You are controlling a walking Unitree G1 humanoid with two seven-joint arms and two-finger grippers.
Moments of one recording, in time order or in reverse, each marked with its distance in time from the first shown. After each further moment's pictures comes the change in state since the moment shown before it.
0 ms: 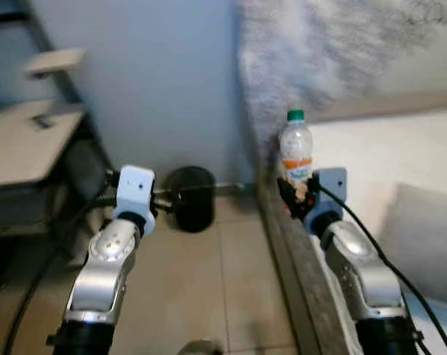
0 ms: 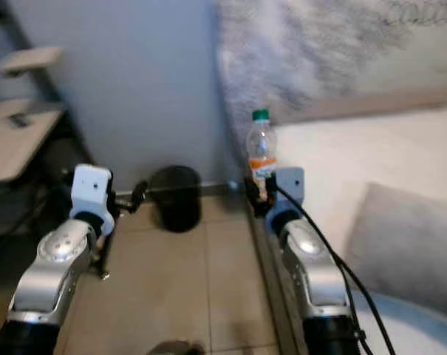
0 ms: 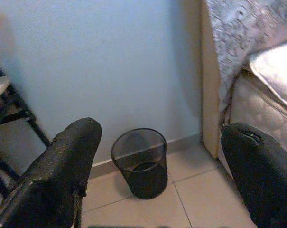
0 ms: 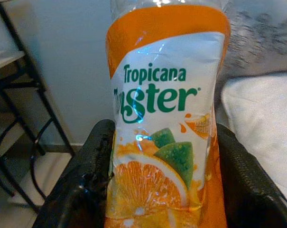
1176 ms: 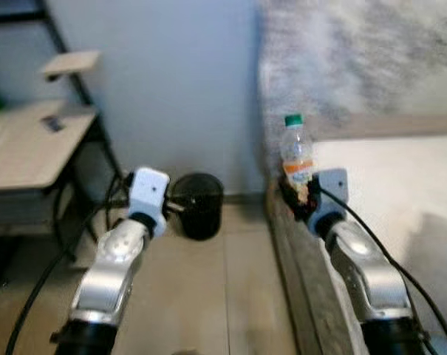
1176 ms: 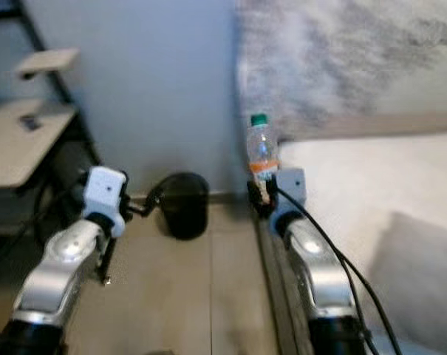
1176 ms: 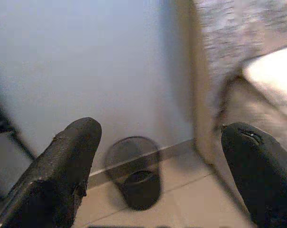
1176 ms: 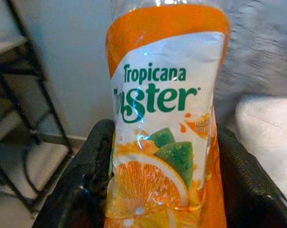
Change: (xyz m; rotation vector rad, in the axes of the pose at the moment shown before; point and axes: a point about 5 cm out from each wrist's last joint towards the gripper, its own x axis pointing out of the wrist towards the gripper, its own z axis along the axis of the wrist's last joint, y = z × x) left arm 0.001 -0.008 0.001 0.039 -0.010 -0.090; right arm 0.000 0.003 0.002 -0.052 0.027 0.022
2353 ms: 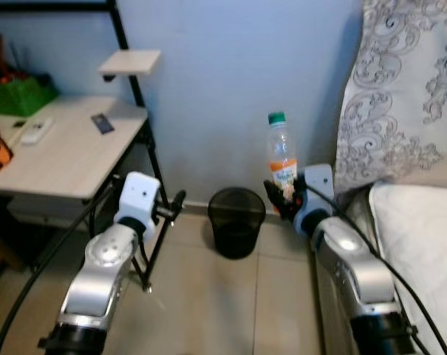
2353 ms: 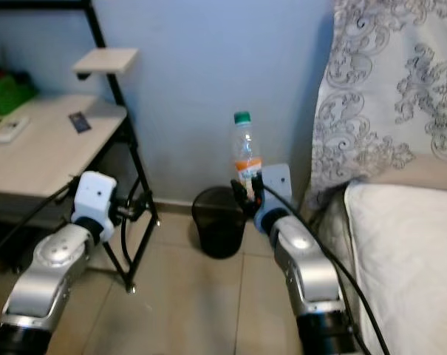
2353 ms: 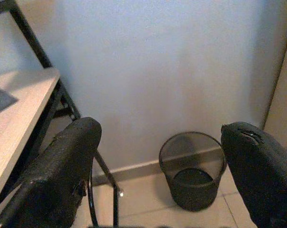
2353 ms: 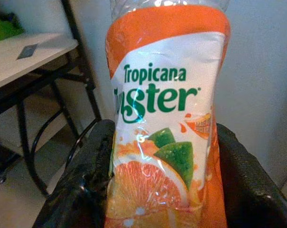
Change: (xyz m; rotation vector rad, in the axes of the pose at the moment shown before) left arm -0.005 0.004 -0.009 0.014 0.025 -0.007; right arm 0.005 0.008 0.004 0.022 0.032 0.038
